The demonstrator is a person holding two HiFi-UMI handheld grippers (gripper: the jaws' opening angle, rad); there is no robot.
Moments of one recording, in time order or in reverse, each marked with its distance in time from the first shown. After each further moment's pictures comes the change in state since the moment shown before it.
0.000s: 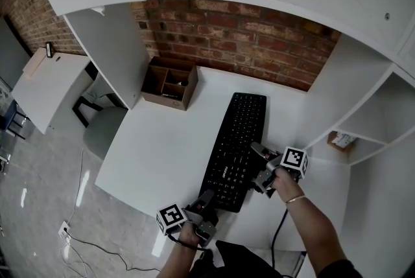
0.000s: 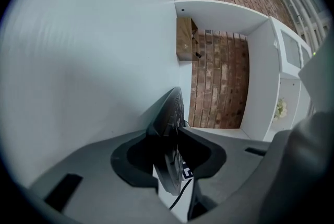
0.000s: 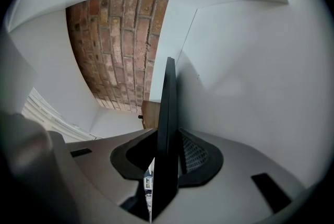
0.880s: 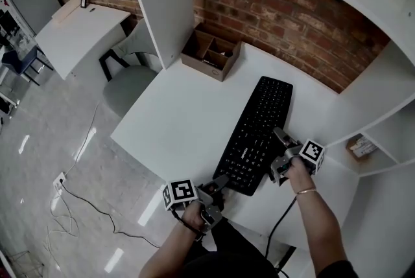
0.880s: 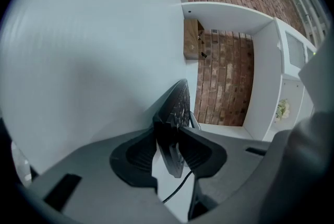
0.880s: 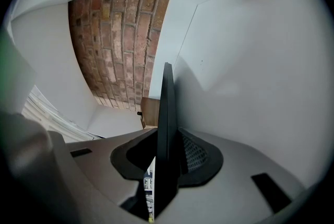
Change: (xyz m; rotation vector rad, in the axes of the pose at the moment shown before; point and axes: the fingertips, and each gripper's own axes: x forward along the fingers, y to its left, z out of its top) left arm -0.037 0.014 -0.012 -0.032 0.040 0.067; right arm 0.012 0.004 -0.018 -0.003 -0.018 -0.023
